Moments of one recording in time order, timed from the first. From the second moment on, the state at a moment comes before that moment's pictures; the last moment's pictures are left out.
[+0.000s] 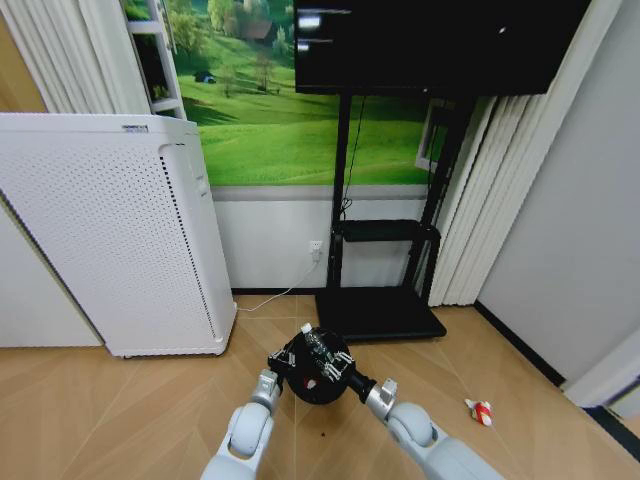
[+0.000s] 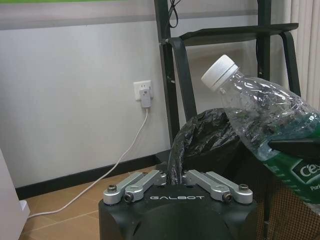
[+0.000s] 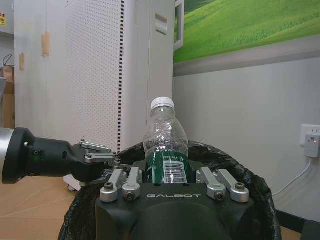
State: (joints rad) left arm 1.19 -1.46 -0.24 -1.71 0.05 0.18 0.03; right arm -1.05 0.98 -0.03 1.61 0.51 0.30 -0.30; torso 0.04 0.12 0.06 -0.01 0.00
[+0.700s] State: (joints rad) left arm 1.25 -1.43 -0.31 -1.80 0.04 0.18 0.03; right arm -1.19 0.95 0.18 1.70 0.55 0.24 -0.24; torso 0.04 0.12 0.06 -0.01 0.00
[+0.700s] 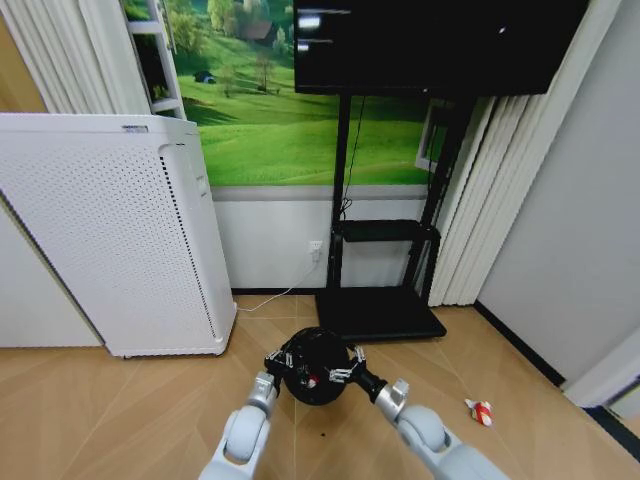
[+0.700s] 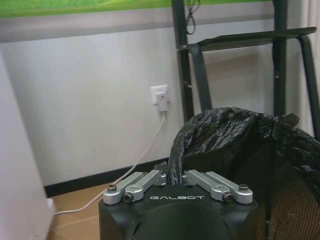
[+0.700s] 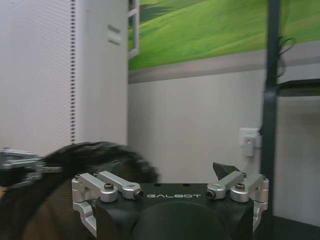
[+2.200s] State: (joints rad) left arm 1.40 -1.33 -0.58 -1.99 -0.04 0.17 0.01; right arm -1.43 1.01 0.65 1.66 0.55 0.08 0.01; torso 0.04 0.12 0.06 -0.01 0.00
